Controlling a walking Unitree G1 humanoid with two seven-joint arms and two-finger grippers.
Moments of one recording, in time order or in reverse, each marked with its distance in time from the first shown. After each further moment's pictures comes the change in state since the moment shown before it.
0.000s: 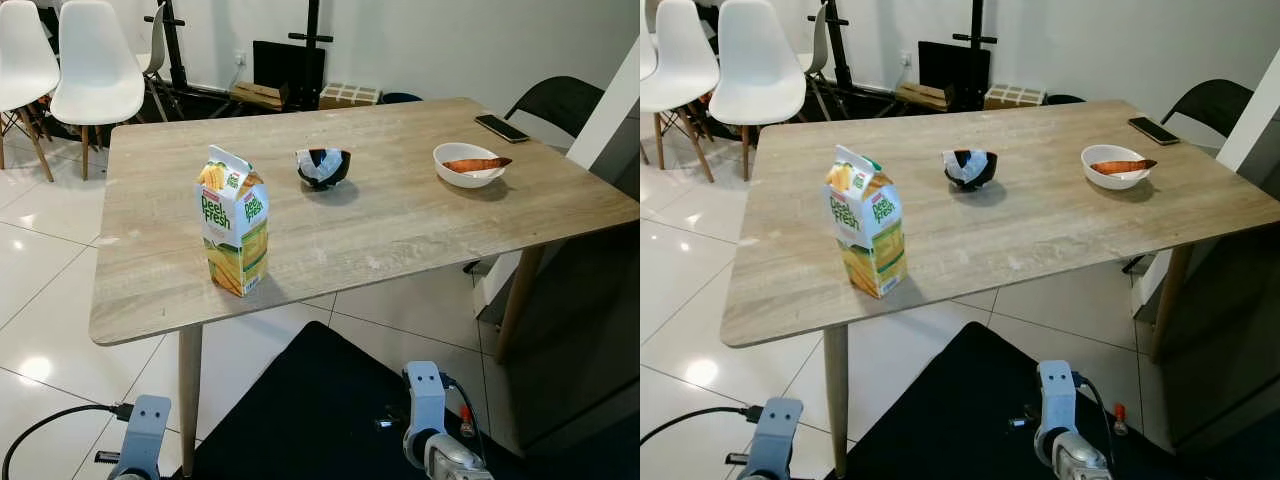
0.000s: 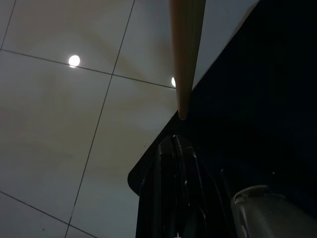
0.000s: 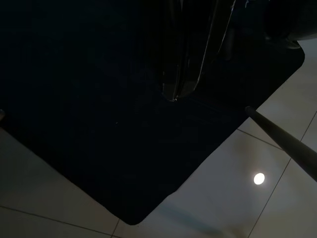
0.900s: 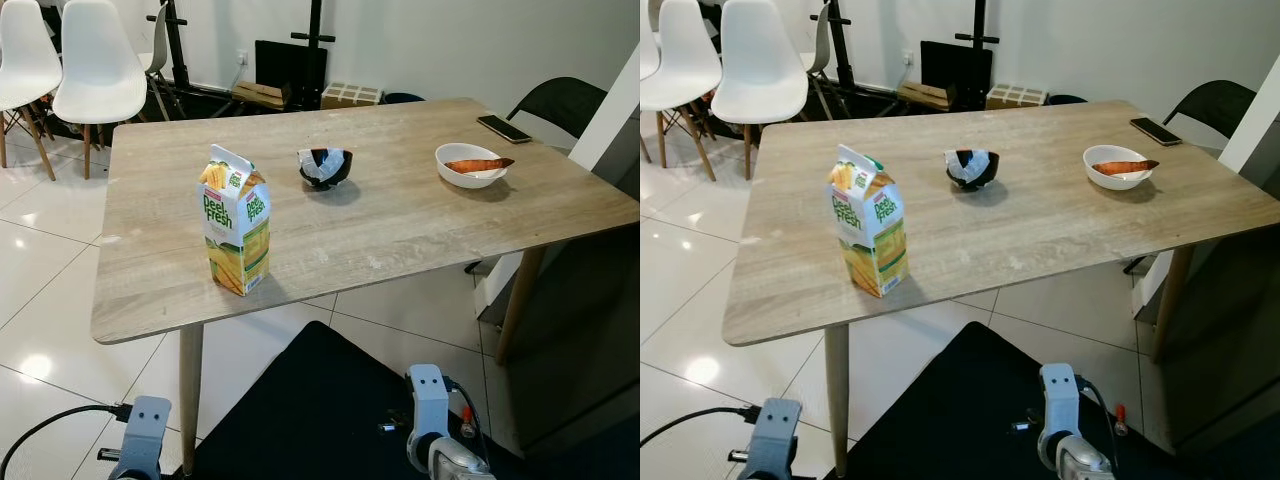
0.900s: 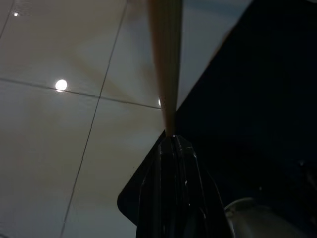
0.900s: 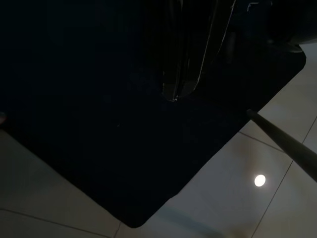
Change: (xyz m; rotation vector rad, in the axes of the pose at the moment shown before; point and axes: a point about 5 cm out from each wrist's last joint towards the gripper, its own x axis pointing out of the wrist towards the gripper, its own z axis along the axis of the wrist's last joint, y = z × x) left arm -0.007 -0.001 -0.002 0.012 -0.098 -0.065; right arm -0.004 -0.007 -0.001 0.001 -0.010 0.008
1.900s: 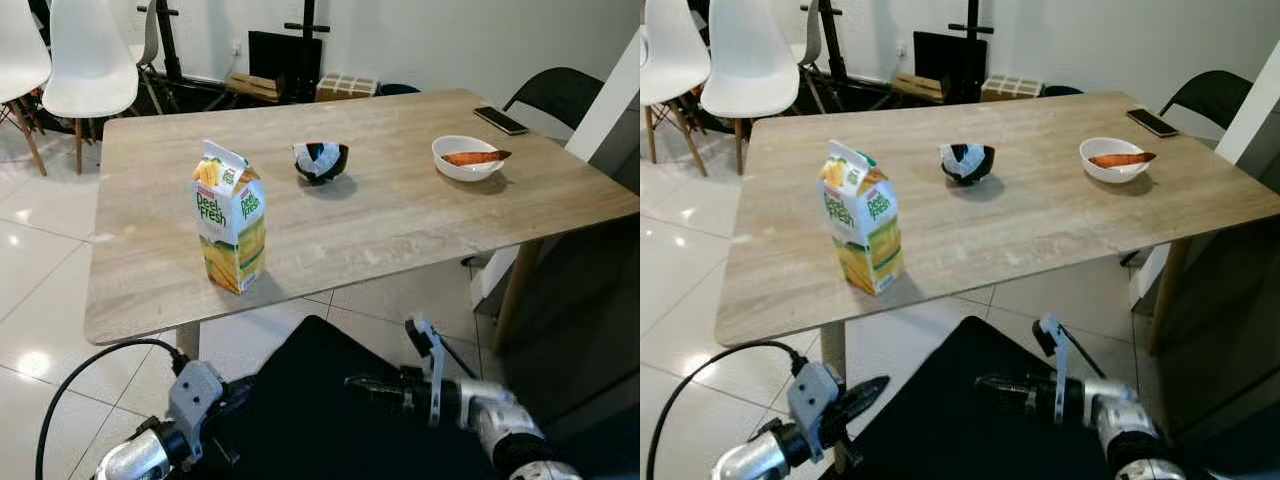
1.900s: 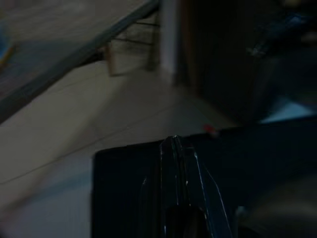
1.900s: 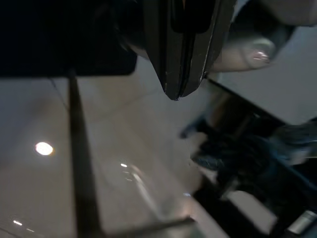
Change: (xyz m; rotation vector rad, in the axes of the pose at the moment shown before) left arm -0.057 -0.048 0.124 0.245 -0.668 -0.838; right arm -0.035 0.019 0.106 -0.148 -0.125 1.135
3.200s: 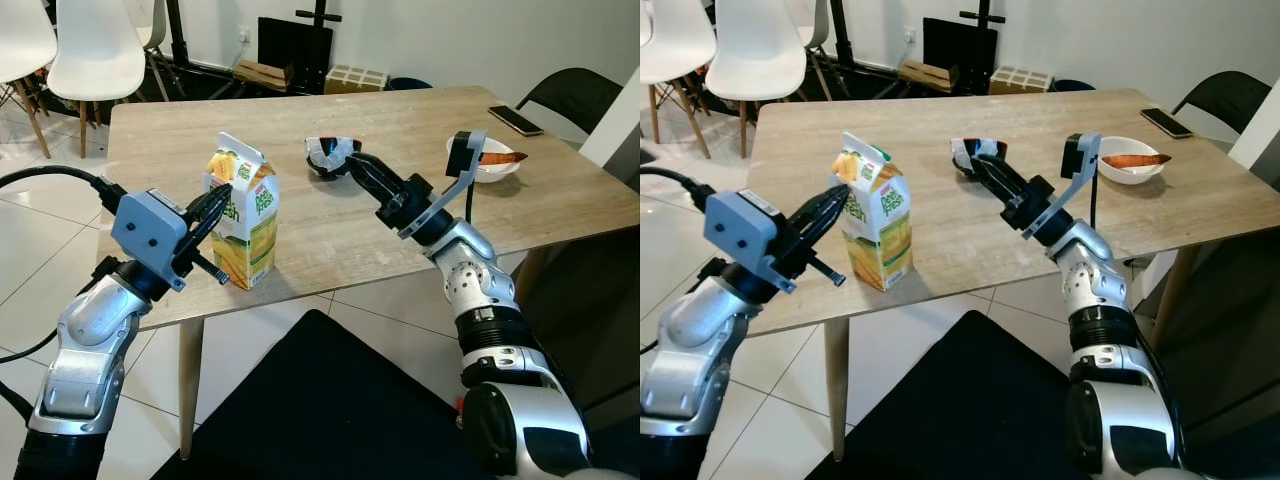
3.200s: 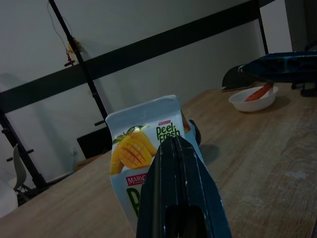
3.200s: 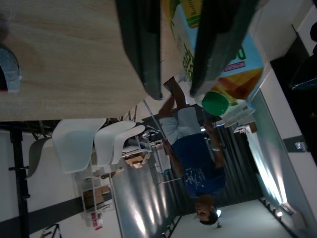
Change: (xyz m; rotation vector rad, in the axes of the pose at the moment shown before) left arm 0.009 0.082 0.173 0.392 -0.415 0.393; right arm 0.043 0.009 0.201 -0.383 -0.698 -0.260
